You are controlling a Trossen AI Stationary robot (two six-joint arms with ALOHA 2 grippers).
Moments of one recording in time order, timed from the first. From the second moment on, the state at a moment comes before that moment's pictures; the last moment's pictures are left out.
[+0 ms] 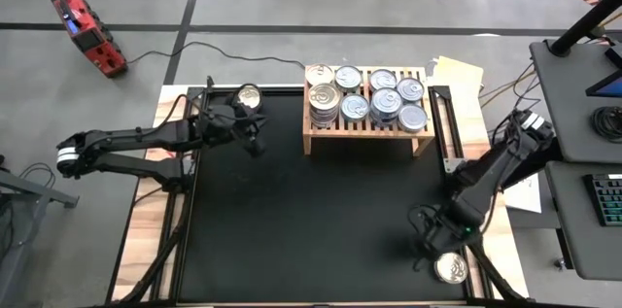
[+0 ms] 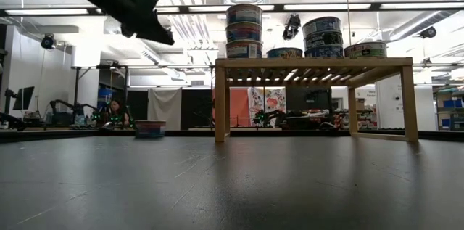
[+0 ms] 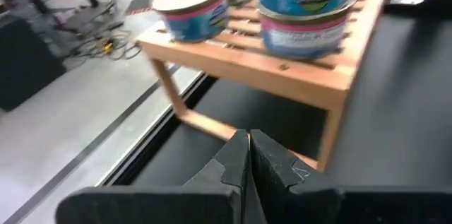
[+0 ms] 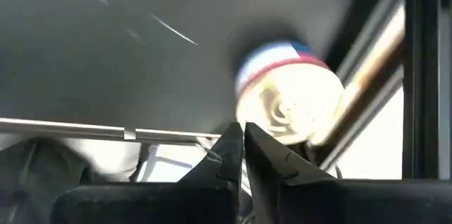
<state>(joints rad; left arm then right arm) 0.24 0.97 0.69 -0.15 -0.34 0.02 0.79 1.37 0.99 -1.00 -0.38 2.23</state>
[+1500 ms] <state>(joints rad) 0.19 0.98 0.68 -0.06 -0.27 0.03 0.62 1.76 1.25 -0.95 0.77 1.33</state>
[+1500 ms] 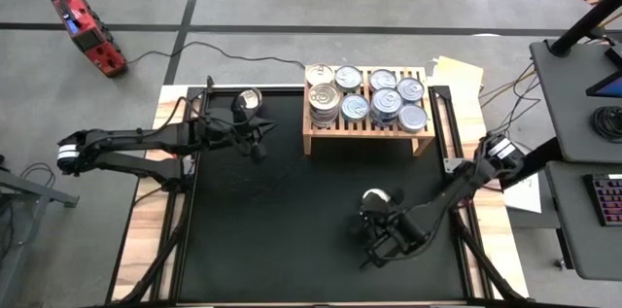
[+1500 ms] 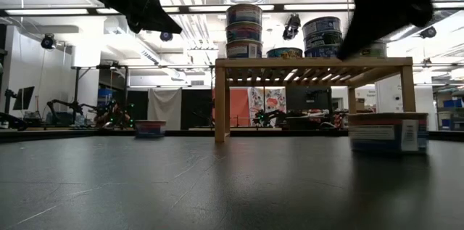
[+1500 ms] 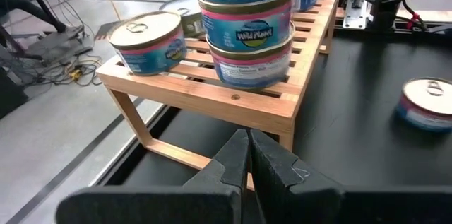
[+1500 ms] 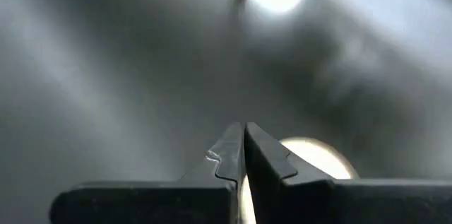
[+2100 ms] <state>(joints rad) 0.05 0.98 0.47 0.28 -0.02 -0.15 0.58 1.73 1.14 -0.97 1.01 1.34</state>
